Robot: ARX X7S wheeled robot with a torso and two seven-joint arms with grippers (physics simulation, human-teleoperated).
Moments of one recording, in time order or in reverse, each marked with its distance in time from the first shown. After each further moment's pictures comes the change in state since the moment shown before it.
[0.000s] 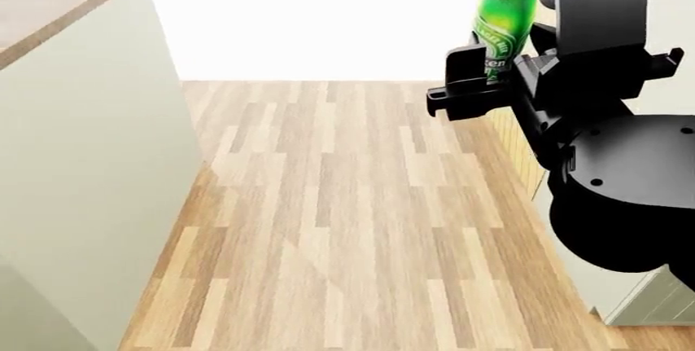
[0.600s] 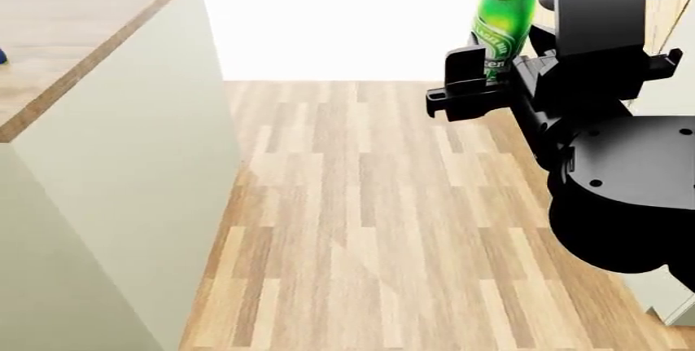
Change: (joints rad) left arm 0.005 0.000 -0.001 0.001 0.005 0.001 0.004; right arm -0.002 0.000 -0.001 -0.001 -0.001 -0.002 -0.002
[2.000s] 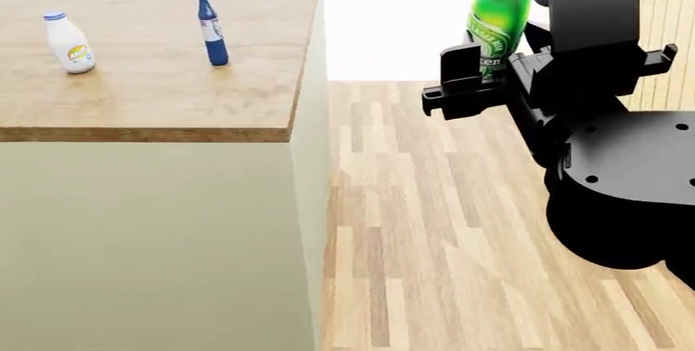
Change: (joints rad) left arm 0.009 -0.002 -0.001 0.005 0.006 0.006 0.008; right arm 0.015 -0.011 -0.006 0.009 0.003 0.010 -0.006
